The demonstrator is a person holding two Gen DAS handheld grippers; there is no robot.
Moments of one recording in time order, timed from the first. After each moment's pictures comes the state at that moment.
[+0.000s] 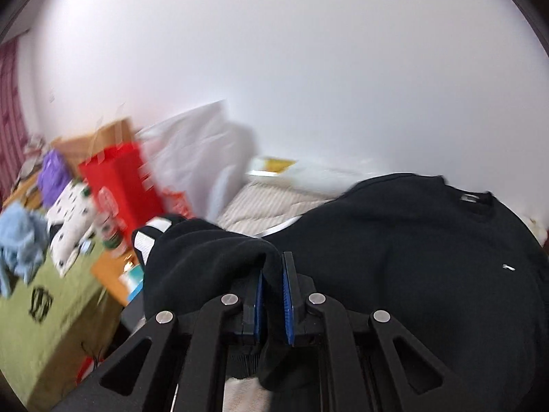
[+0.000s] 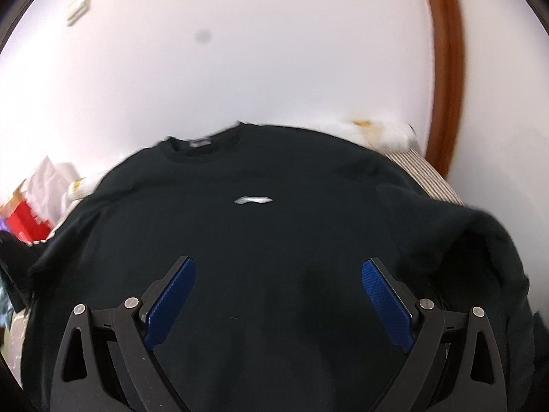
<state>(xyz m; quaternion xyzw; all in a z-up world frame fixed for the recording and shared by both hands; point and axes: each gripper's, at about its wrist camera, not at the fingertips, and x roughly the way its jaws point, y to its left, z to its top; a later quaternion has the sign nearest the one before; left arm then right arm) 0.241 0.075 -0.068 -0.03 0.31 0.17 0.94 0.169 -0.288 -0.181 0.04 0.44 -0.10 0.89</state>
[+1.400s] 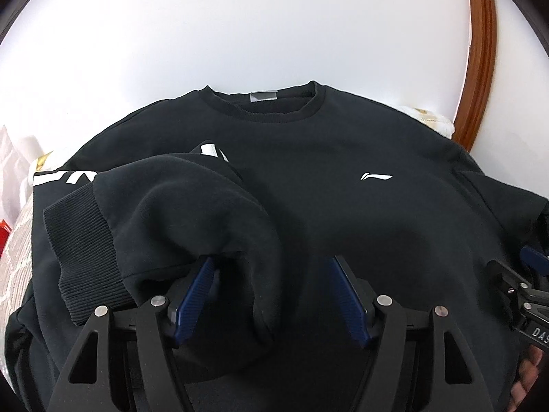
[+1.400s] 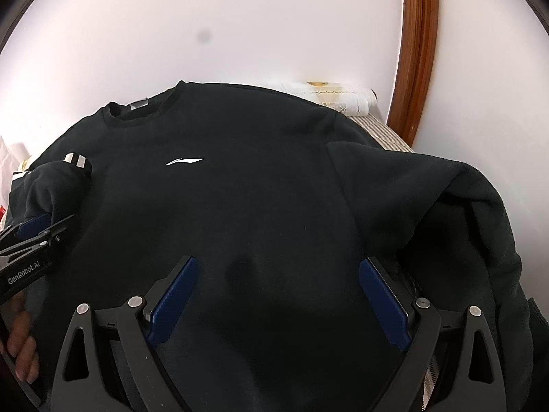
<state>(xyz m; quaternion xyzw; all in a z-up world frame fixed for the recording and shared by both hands) 0.299 -0.167 -0.179 0.04 0.38 -0.07 0.92 0.169 -0.313 -0.217 0.00 0.48 -0.18 0.86</state>
